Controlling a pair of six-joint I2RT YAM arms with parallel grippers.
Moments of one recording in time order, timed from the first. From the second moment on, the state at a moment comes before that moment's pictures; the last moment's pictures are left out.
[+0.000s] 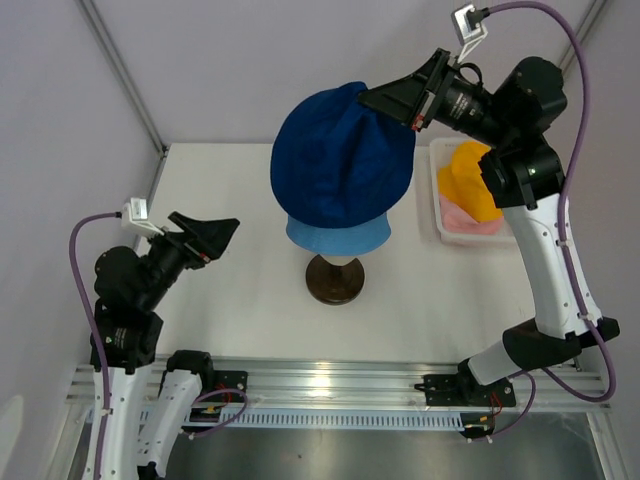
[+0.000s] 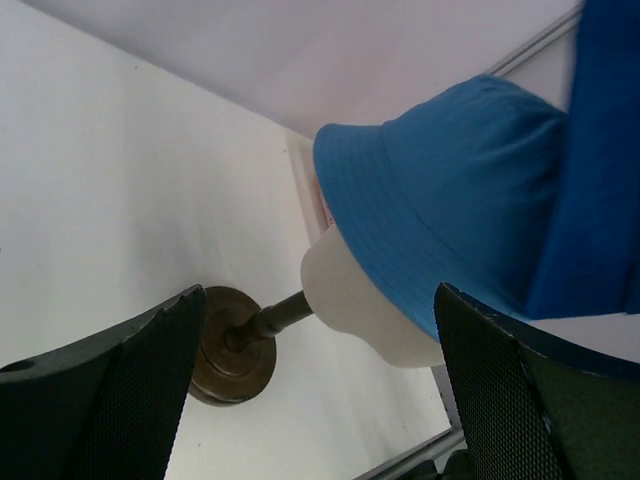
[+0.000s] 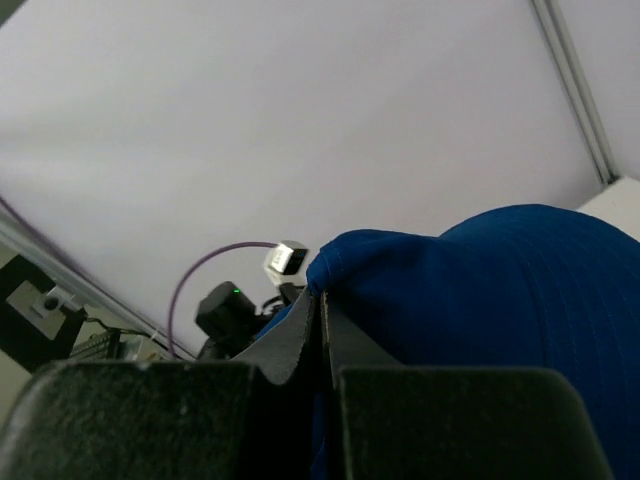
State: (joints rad) left arm -0.06 0.51 0.89 -0.45 0.35 -0.78; right arm 0.42 1.51 2.14 -0.27 -0.75 0.87
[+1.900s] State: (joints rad) left arm -0.39 0.82 0.98 -0.06 0.21 -1.10; right arm 0.15 1.15 1.40 -0.31 -0.52 0.78
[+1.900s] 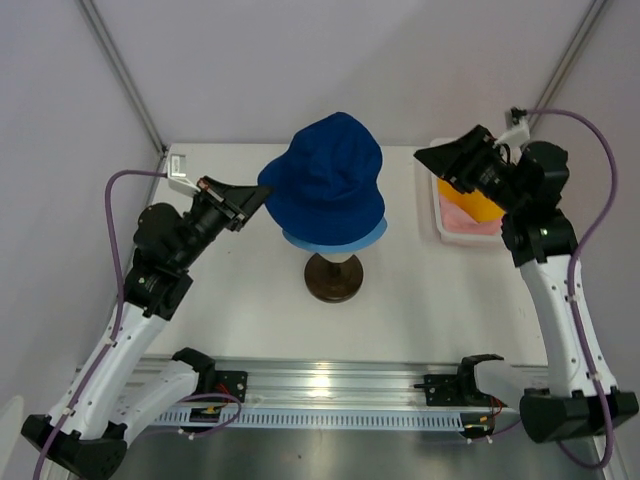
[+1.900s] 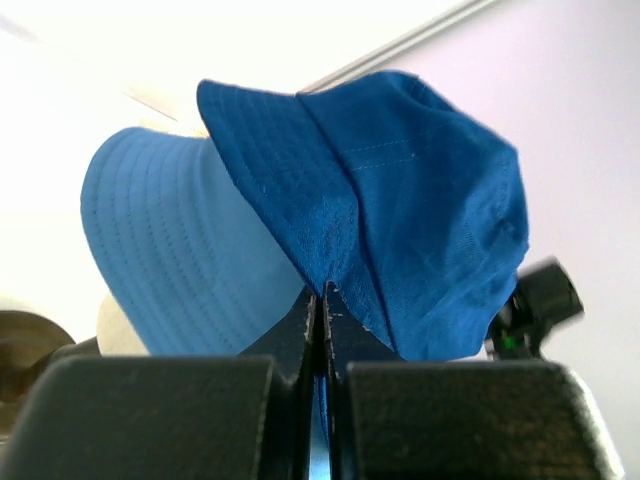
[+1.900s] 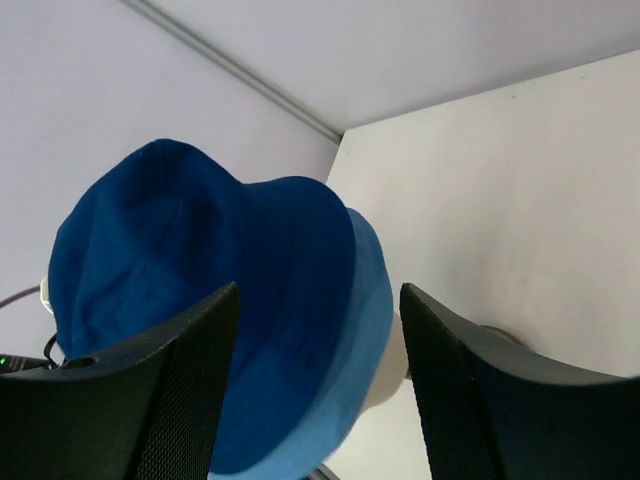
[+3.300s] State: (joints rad) left arm -0.48 0.88 0.83 0.08 0.16 -1.21; right arm 0.37 0.95 0.88 0.06 -0.39 1.19
